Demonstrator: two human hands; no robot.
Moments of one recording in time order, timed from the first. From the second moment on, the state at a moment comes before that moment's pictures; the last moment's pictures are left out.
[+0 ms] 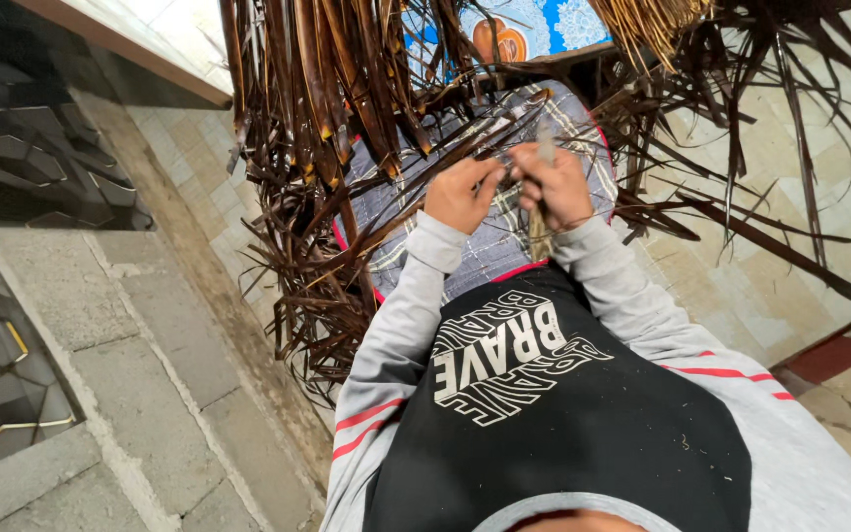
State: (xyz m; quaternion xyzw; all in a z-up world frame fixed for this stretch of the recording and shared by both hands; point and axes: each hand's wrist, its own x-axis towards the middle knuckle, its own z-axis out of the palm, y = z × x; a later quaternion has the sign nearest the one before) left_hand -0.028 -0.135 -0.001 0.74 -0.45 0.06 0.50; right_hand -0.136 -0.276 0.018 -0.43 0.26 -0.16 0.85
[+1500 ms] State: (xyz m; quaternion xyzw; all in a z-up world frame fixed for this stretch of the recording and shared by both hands) left_hand 0.013 -0.054 -0.005 0.81 -0.43 0.24 0.32; right_hand -0.141 -0.278 0.019 -0.35 0.25 -0.15 0.89
